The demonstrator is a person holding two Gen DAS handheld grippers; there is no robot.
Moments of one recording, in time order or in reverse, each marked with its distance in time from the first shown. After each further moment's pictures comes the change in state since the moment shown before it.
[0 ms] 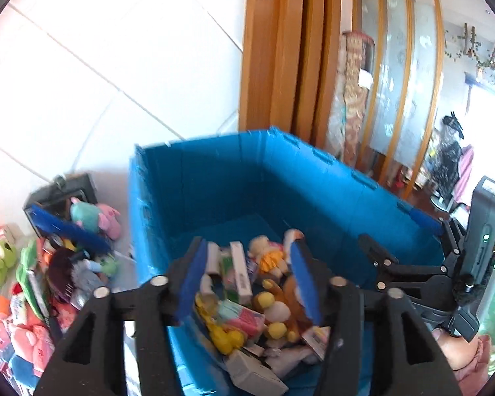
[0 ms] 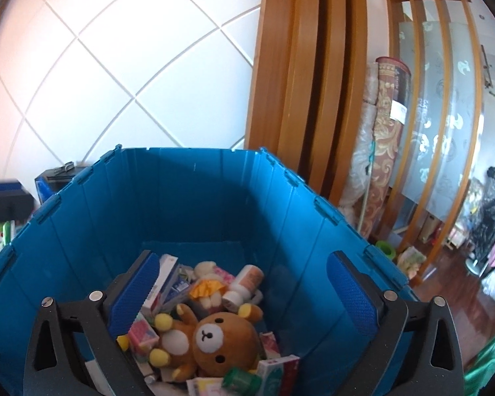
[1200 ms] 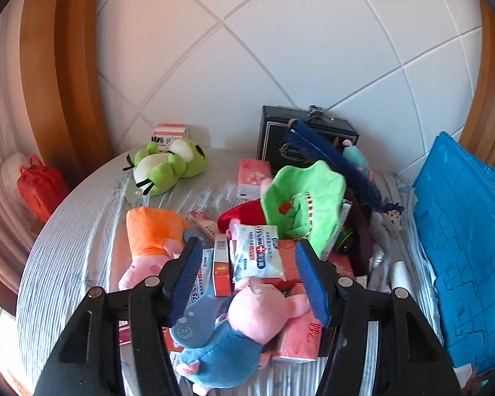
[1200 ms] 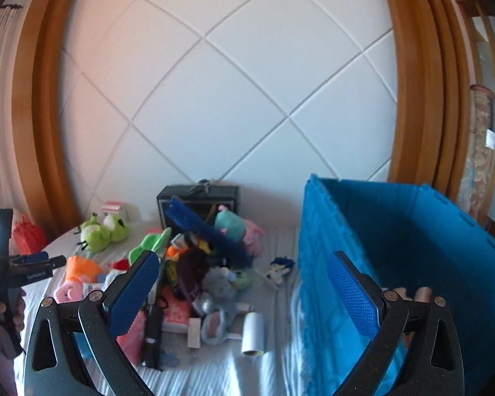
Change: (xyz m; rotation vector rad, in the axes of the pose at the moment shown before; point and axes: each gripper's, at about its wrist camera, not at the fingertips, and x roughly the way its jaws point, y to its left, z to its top) left arm -0.088 0.461 -0.153 -0.411 0.143 0.496; right arm -0.047 0.334 0.055 -0.044 -0.023 0.362
